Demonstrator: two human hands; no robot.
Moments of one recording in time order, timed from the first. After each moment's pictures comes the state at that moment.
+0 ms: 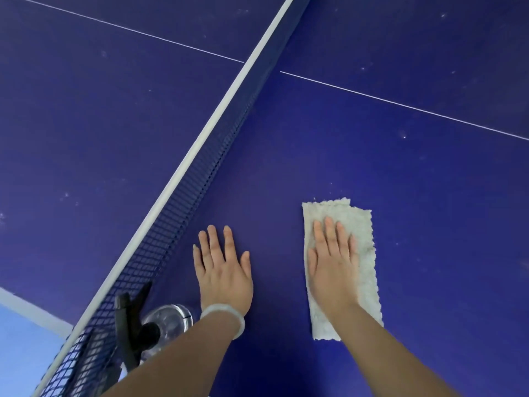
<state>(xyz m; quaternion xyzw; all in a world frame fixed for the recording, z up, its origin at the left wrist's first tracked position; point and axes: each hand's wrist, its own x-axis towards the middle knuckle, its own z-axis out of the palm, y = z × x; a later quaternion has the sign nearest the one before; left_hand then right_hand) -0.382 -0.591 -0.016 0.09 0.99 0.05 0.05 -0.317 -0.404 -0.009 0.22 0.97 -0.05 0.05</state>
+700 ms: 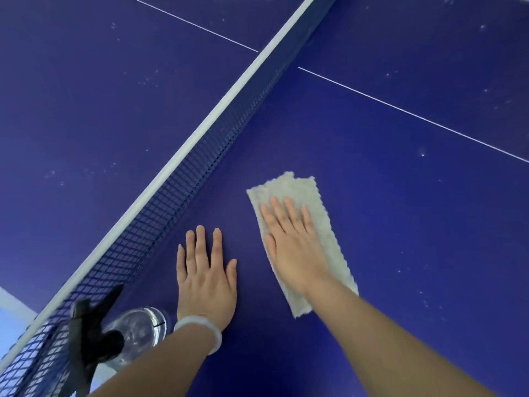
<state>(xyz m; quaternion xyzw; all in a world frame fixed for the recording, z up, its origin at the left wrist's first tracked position) -0.383 -0.590 -0.013 0.07 0.99 0.05 0.05 -0.400 -0.402 -0.010 -0.02 1.00 -0.07 0.05</state>
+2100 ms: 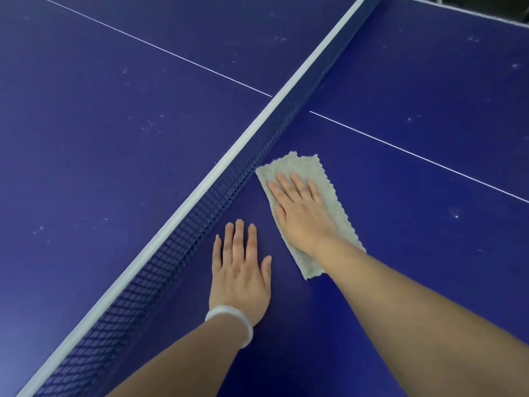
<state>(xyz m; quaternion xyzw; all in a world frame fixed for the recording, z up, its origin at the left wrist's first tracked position) -0.507 -0.504 -0.012 0.11 0.99 0.04 0.05 -0.585 -0.337 -0.010 -0.04 1.00 -0.07 0.04</state>
